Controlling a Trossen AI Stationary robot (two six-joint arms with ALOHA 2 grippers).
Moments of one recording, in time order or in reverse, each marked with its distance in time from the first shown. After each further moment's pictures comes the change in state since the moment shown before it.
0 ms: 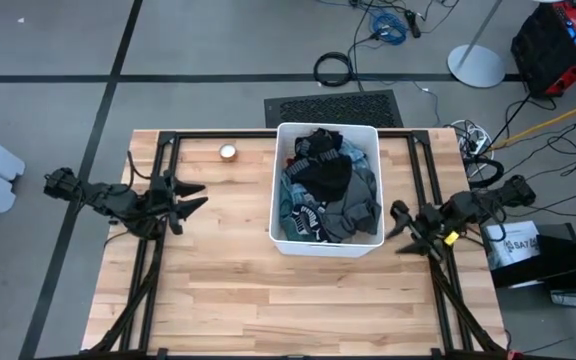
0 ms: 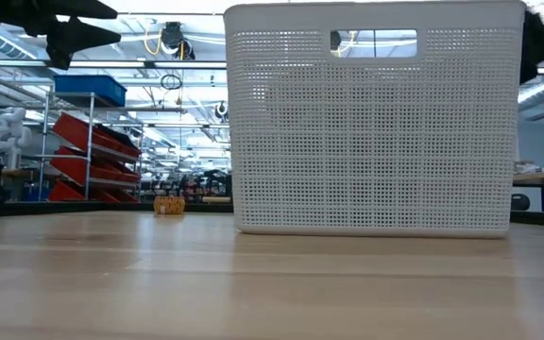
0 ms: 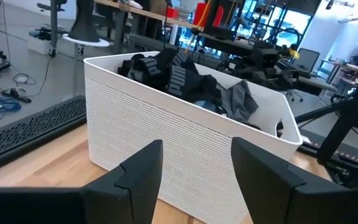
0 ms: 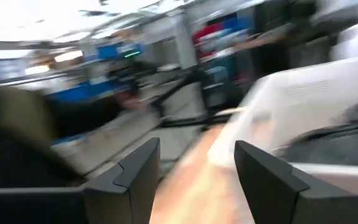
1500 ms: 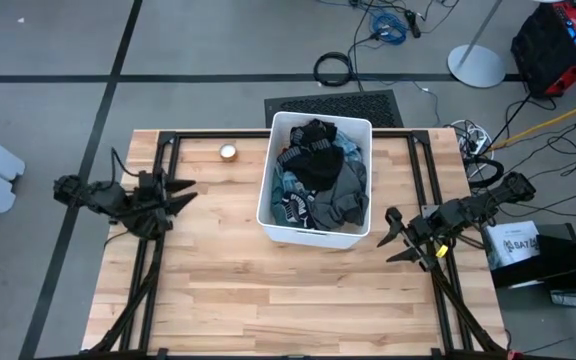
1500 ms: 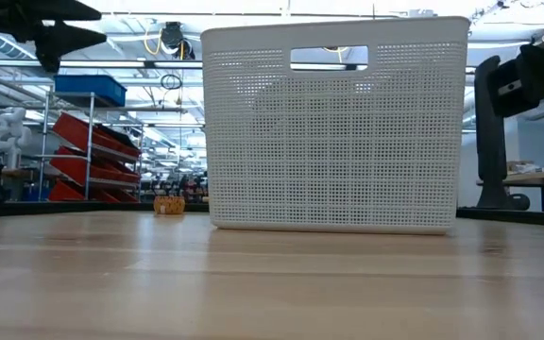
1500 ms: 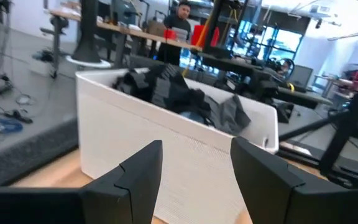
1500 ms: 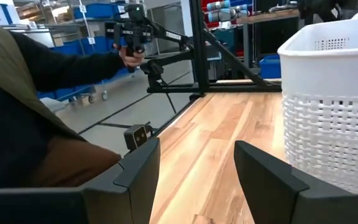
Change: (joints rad) left arm 0.001 -0.227 -0.030 -0.086 -0.011 0.096; right arm 0.050 0.038 -0.099 0.013 0.001 -0.109
